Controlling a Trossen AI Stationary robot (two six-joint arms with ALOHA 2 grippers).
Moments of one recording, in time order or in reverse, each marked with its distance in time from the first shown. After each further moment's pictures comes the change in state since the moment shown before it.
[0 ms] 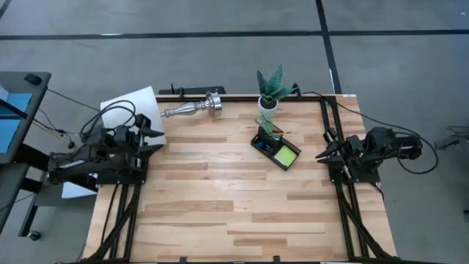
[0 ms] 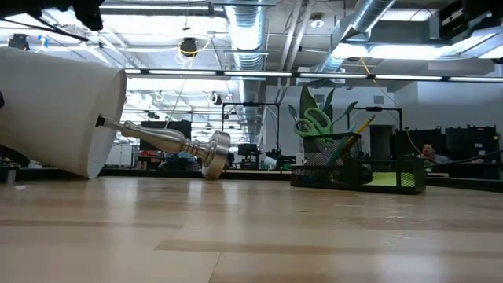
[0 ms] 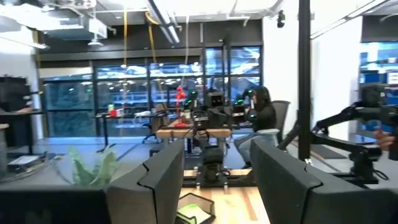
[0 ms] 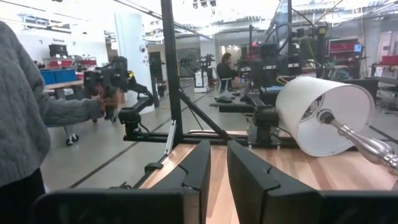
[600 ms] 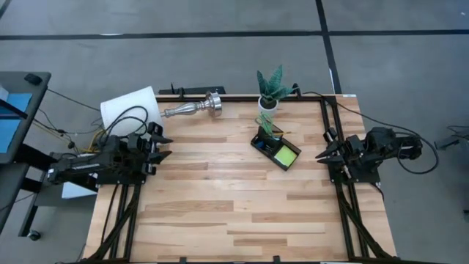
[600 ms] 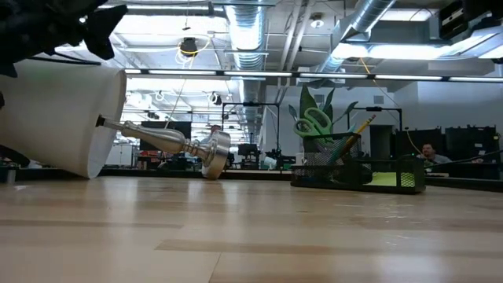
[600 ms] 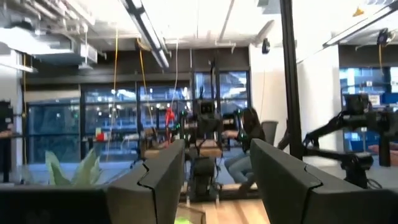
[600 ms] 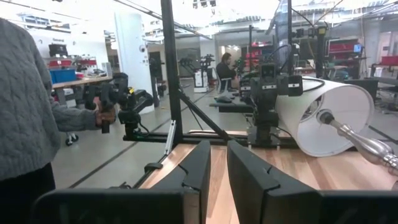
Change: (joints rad) left arm -0.001 -0.012 -0.331 0.461 0.051 -0.035; right arm 0.000 0.000 0.000 0.000 0.000 -0.002
